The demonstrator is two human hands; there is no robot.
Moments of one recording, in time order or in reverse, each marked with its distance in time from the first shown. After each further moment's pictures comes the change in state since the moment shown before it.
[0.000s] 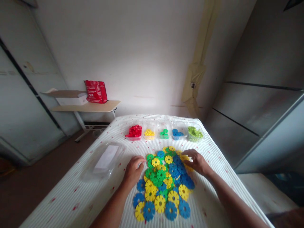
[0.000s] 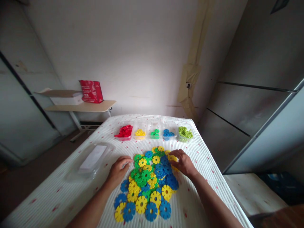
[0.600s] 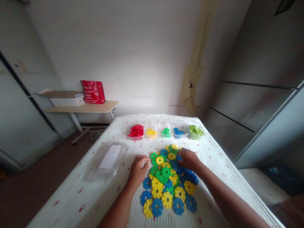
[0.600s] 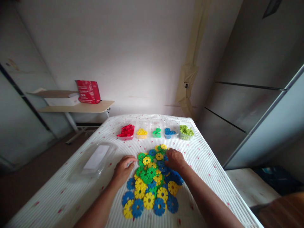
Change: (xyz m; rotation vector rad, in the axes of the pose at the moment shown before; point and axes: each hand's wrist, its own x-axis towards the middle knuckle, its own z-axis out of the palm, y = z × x) left_hand -0.001 0.005 -0.003 -0.060 0.001 0.019; right_hand 0.030 -0.055 0.033 -0.579 -0.274 0.233
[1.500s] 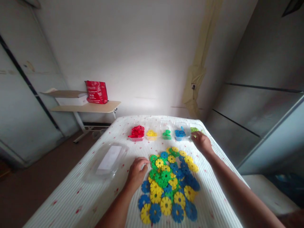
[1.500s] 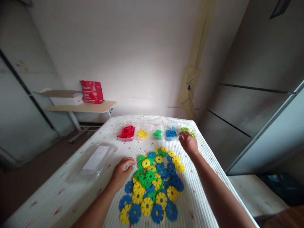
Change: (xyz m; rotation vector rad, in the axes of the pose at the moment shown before) left_hand -0.001 -0.004 0.000 0.003 -0.007 -0.032; right_hand 0.045 0.083 -0.030 0.238 0.547 0.184
